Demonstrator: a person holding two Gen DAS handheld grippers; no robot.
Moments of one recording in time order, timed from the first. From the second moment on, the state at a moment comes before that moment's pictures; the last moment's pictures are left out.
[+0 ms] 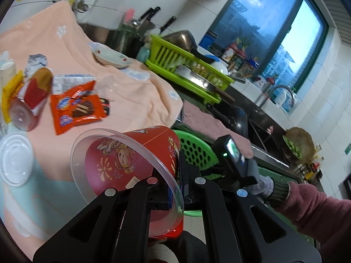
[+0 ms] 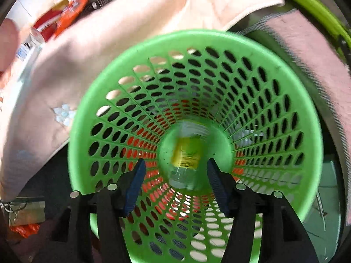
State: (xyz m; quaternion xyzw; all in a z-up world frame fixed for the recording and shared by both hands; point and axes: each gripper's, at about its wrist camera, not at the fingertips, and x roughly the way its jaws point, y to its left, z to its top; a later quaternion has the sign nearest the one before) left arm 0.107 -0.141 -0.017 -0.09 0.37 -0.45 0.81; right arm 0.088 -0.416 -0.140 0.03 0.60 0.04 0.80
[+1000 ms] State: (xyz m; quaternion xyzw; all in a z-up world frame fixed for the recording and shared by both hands) left arm 0.100 -0.285 -0.104 -0.01 0.48 -0.48 0.73; right arm -0.016 -0.443 -0.071 0.06 0.48 -0.03 0.87
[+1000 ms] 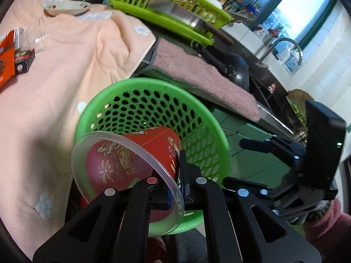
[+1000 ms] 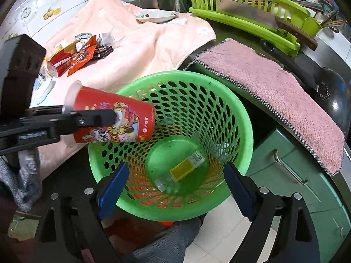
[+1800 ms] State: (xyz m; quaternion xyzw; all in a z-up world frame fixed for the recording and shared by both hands) left arm 0.101 -0.252 -0.091 -0.01 0.46 -0.44 0.77; right arm -0.013 -0.432 -0.066 0.06 0.47 -0.02 0.88
